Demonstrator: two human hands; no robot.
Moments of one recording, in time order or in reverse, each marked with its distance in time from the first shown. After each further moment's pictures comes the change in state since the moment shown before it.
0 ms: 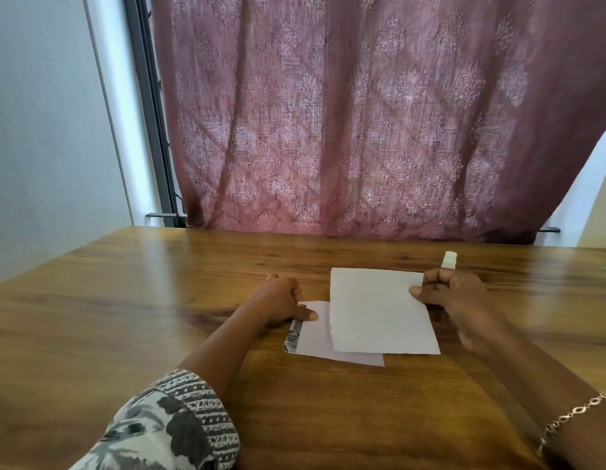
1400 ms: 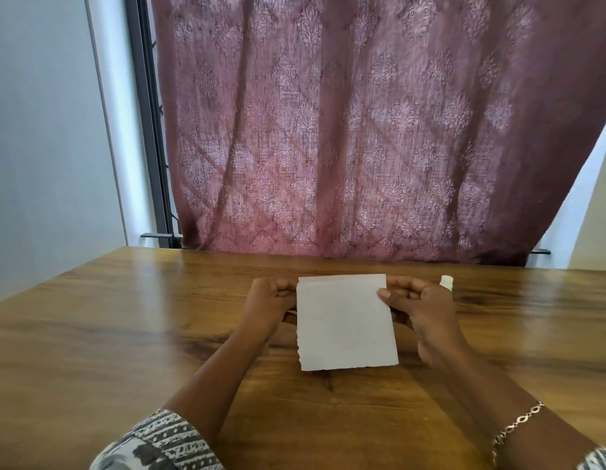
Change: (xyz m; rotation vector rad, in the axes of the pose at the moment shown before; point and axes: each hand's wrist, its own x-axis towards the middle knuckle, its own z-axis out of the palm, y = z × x) left_hand -0.021 0.007 -0.012 -1.002 0.266 0.230; right_hand 0.002 -0.014 0.041 0.293 0.025 -0.114
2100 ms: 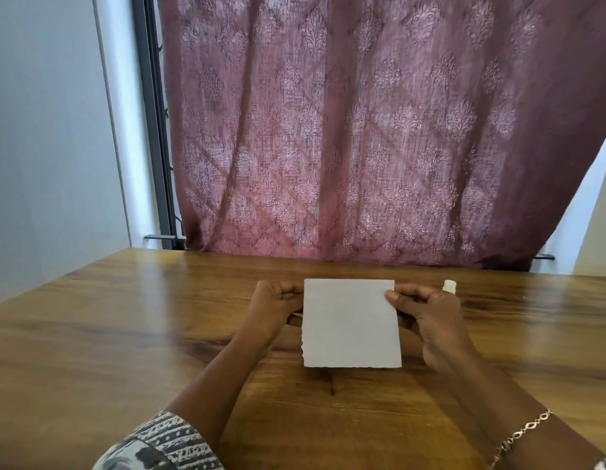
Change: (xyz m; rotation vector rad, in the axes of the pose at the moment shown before) left_hand -0.005 0.006 0.001 -0.038 -0.082 0.047; right_hand 0.003 0.001 -0.003 0.033 0.073 0.049
